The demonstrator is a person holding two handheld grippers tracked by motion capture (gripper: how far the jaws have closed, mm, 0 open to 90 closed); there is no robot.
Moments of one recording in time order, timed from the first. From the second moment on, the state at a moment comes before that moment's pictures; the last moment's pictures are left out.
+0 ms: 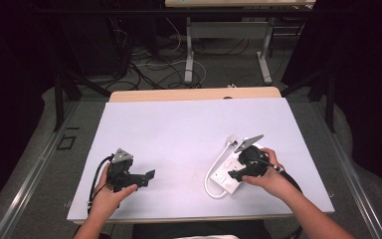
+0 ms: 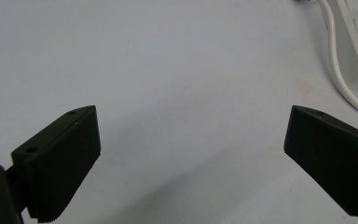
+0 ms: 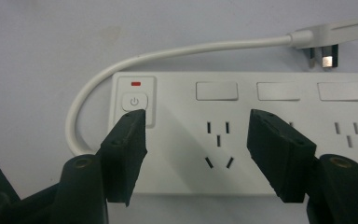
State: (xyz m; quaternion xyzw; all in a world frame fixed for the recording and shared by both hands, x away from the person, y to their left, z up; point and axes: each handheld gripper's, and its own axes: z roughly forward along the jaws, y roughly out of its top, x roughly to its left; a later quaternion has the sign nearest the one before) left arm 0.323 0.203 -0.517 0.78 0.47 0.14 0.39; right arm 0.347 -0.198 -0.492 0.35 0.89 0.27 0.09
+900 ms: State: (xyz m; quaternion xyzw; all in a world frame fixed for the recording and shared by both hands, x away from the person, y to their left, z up) left arm 0.323 0.205 -0.518 0.78 0.47 0.13 0.39; right arm 0.353 -0.162 -0.494 0.32 0.91 0.26 0.08
